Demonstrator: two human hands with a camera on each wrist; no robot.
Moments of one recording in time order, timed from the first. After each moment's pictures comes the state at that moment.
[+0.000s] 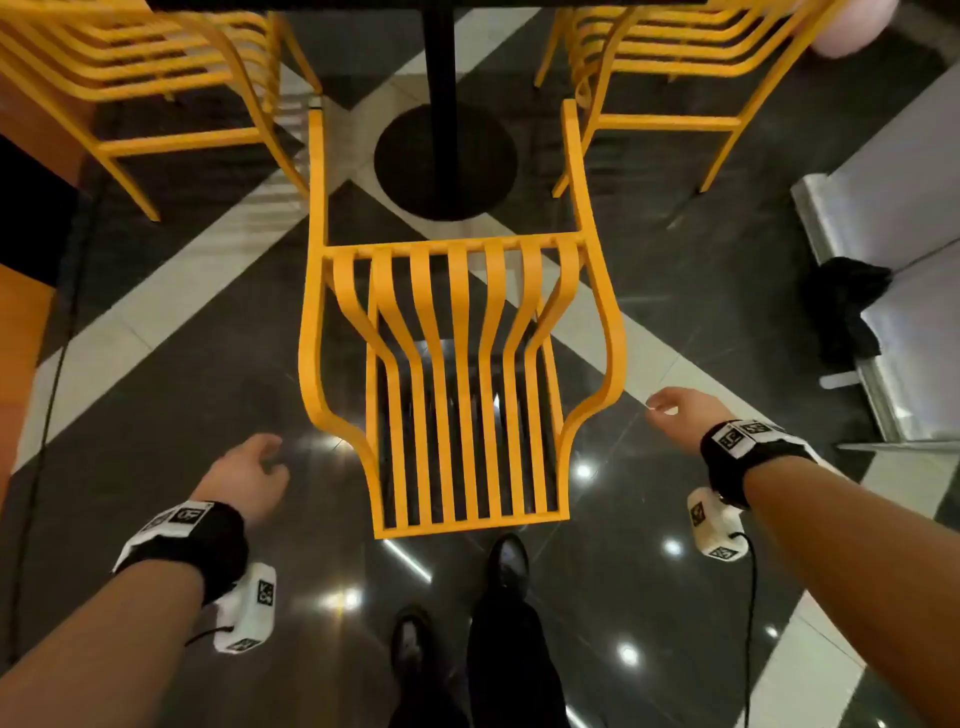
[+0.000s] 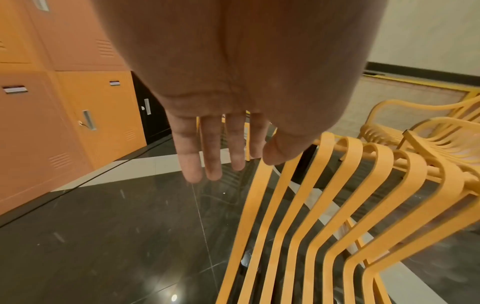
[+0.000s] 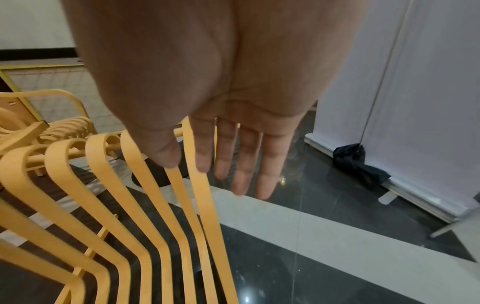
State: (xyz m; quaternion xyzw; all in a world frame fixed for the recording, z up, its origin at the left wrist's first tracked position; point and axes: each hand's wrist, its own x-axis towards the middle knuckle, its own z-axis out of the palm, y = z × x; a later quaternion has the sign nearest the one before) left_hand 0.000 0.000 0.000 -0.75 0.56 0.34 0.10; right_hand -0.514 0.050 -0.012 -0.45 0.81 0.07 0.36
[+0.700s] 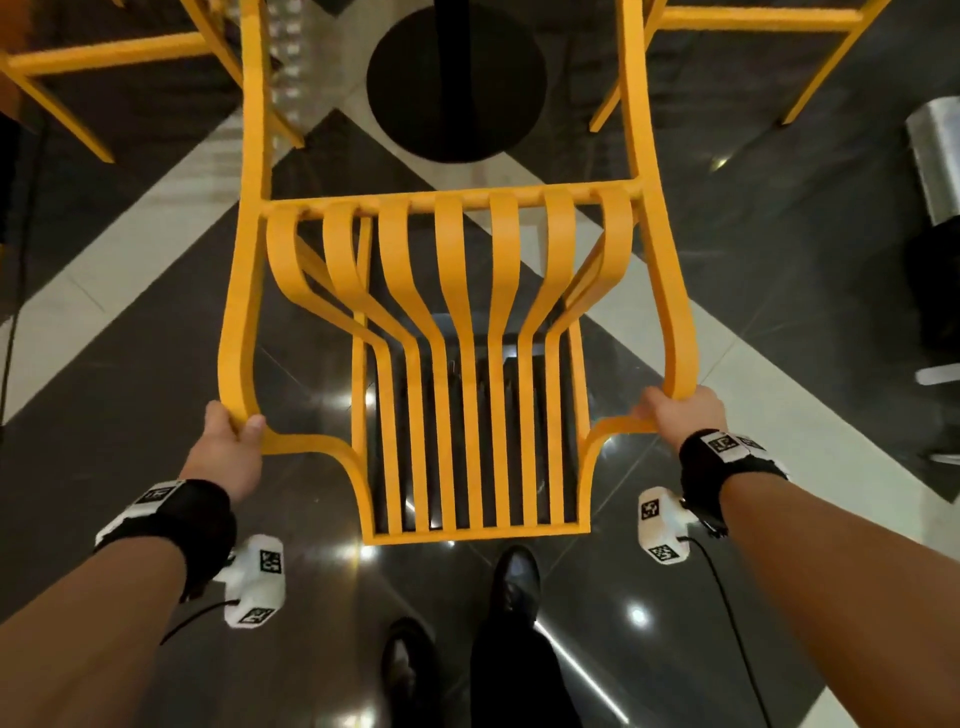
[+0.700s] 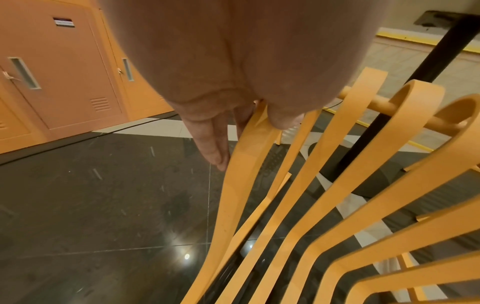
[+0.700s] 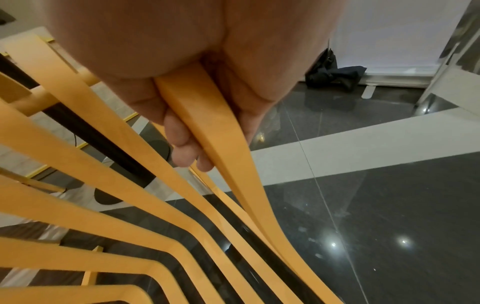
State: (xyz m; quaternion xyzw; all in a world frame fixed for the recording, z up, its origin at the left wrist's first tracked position) left_hand -0.044 -0.074 -0.123 -0.83 0.43 0.35 0.01; right_hand -0.498 -0.018 -0.156 -0.20 0.88 -0.16 0.39
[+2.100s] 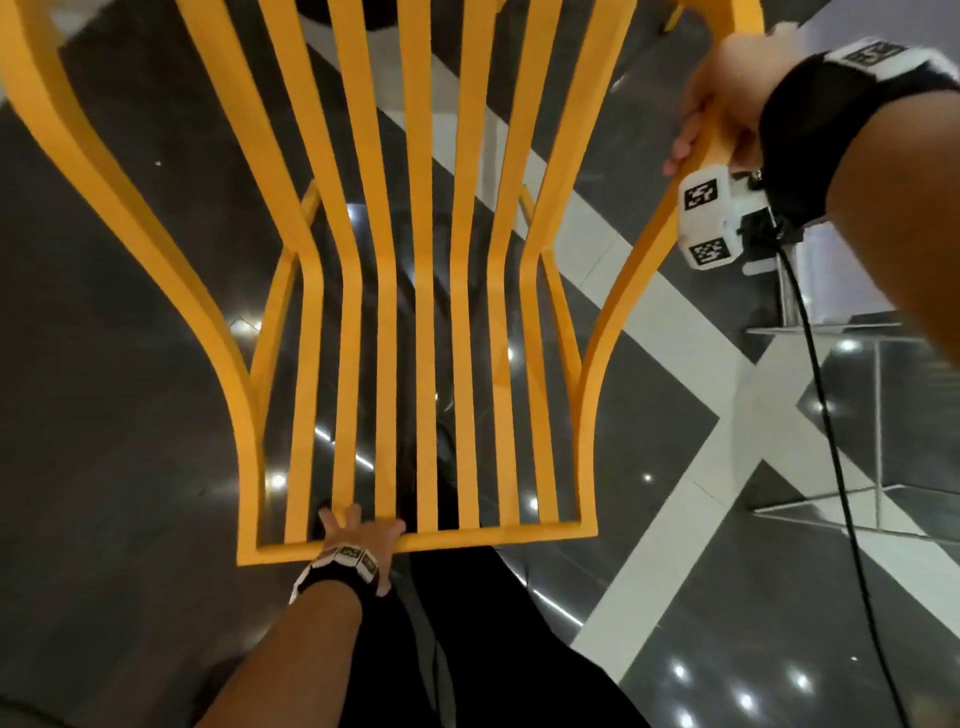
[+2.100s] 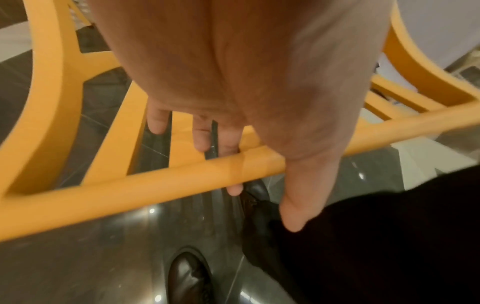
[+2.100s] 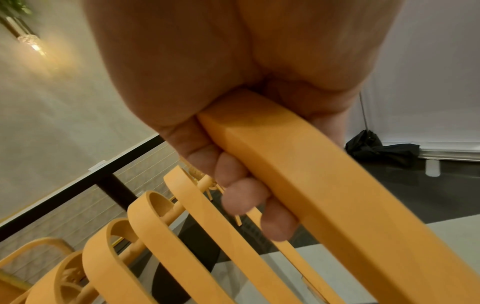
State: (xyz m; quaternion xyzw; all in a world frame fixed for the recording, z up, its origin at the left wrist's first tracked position) left_hand -0.147 0.209 -0.173 -0.33 0.66 0.41 0.54; right_hand -0.538 -0.075 0.075 -0.21 0.87 -0.16 0.41
